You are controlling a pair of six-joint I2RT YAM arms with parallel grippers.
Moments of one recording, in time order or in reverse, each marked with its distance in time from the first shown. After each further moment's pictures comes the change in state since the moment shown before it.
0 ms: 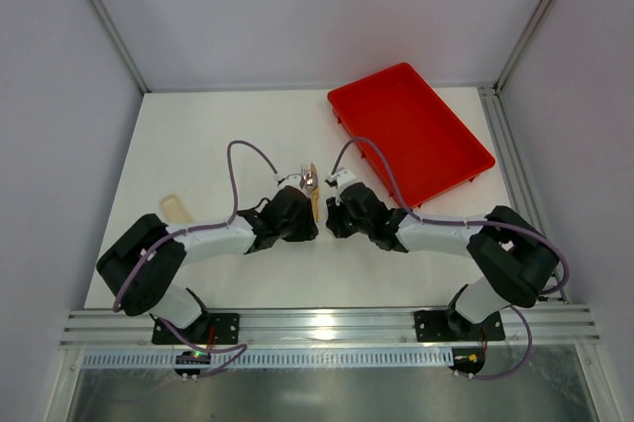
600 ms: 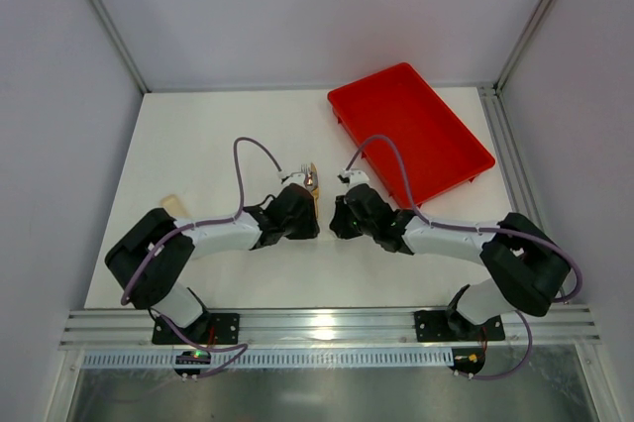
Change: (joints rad) left arm 0.000 0.066 0.054 -0.014 -0.016 0.015; right arm 0.000 -0.084 -0.016 -0.099 0.056 0.252
